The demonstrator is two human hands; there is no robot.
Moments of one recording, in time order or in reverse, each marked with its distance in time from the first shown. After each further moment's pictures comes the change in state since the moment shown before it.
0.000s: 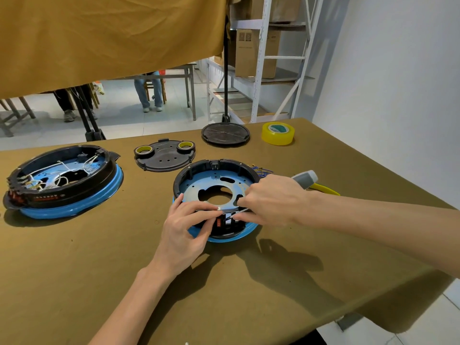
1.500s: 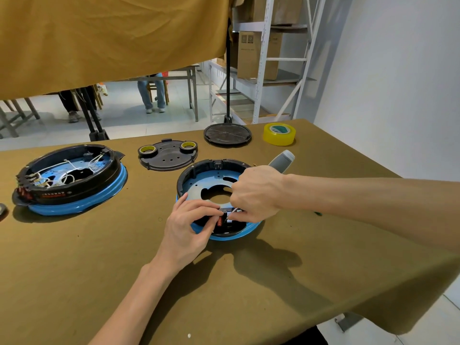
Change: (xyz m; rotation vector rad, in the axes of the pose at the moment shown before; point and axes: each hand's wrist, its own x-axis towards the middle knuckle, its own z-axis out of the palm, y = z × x) left_hand -0.001 0.006 -0.002 -0.018 -0.002 -0.027; right_hand 0.034 0.003 -0.014 -0.160 -0.026 -0.261
